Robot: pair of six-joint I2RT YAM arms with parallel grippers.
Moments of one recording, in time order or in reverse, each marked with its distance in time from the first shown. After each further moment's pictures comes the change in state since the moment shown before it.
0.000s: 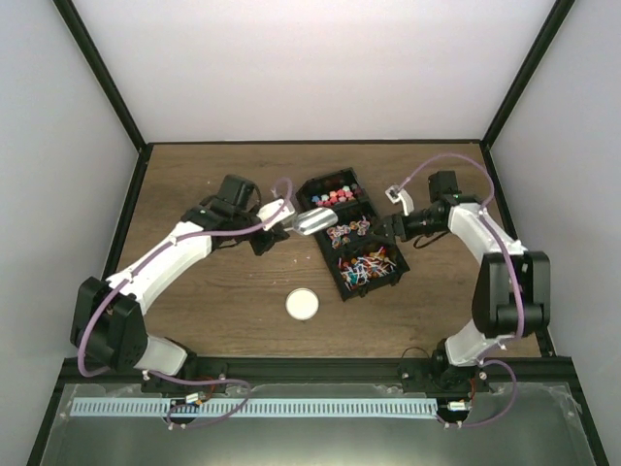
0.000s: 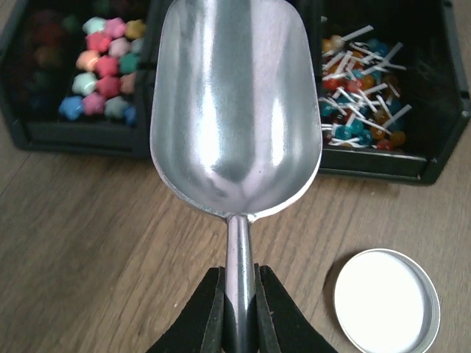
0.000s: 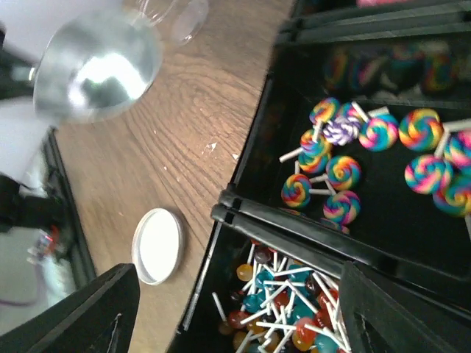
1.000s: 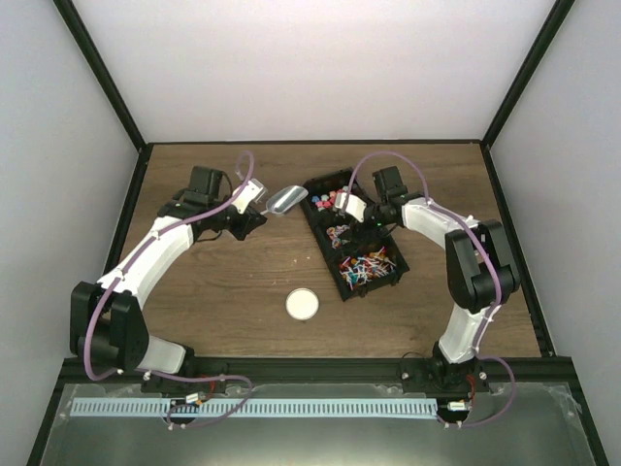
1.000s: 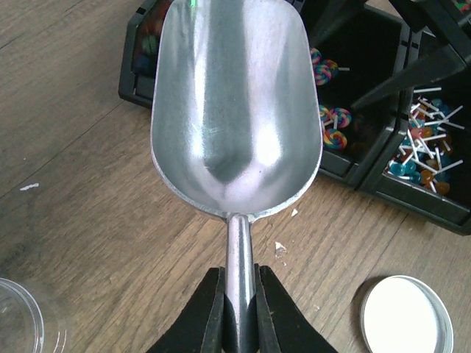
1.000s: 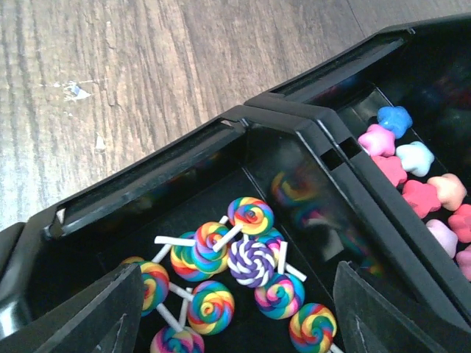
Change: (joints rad) left arm 0.223 -0.017 -0.007 0.023 0.078 -0.196; right arm 0.302 0.159 0.049 0.353 0.396 -0.635
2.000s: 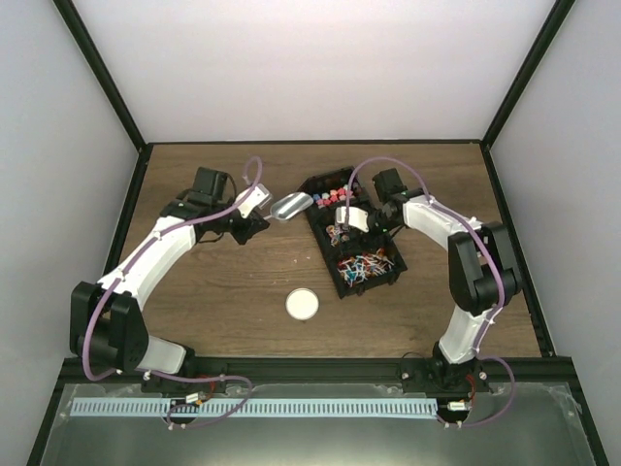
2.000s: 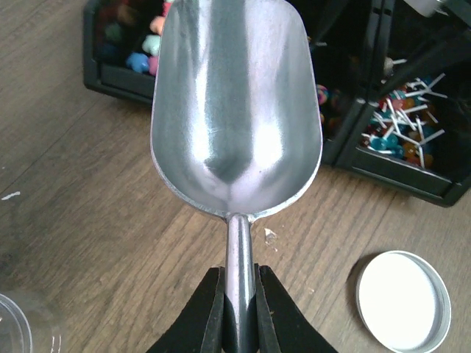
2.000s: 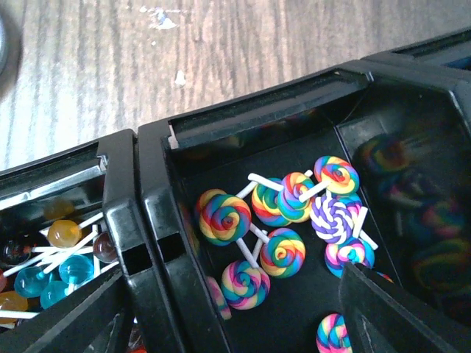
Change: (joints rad) left arm -0.024 0.000 0.011 -0.047 -0.003 0.080; right arm 0.002 -0.017 0.028 -0.235 0.037 -0.248
